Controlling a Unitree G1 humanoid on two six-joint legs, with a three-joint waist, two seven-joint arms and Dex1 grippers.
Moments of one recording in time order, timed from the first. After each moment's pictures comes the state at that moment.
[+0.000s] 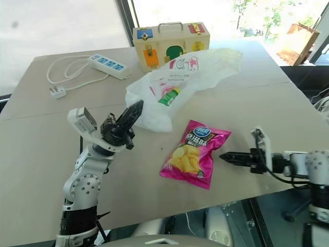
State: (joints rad) left arm -0.12 0.20 0.16 -0.34 -0.86 0.27 -0.77; right arm -0.28 -0.58 -0.32 -0.09 0.95 1.60 0.80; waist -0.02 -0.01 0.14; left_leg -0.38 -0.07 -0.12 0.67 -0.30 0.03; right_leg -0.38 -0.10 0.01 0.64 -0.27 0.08
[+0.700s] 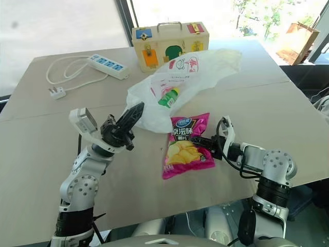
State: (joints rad) left arm -0.10 0.25 0.16 -0.35 -0.87 0.28 -0.74; right arm -0.41 -0.12 -0.48 -0.15 0.97 1.61 0.33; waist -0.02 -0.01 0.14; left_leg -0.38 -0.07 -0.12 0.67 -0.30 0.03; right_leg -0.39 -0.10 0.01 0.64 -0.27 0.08
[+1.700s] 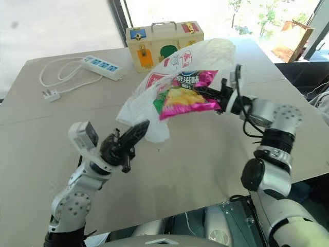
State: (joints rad) left arm 0.08 0.29 0.11 -0.51 -0.99 0.36 -0.78; right arm -0.95 -0.20 -0.63 0.50 1.22 1.44 0.05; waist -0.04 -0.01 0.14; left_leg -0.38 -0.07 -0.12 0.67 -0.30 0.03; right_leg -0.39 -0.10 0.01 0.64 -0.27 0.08
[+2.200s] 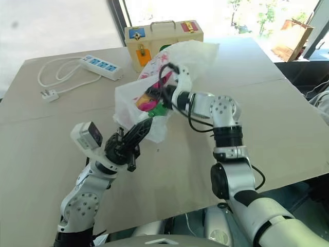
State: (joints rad) left arm 0.04 0.22 0.07 -0.51 -0.95 0.32 -0.75; right arm -0.94 0.04 -0.16 0.23 0.88 1.19 0.07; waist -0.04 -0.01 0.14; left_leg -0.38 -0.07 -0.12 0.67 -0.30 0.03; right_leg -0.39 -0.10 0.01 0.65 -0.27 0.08
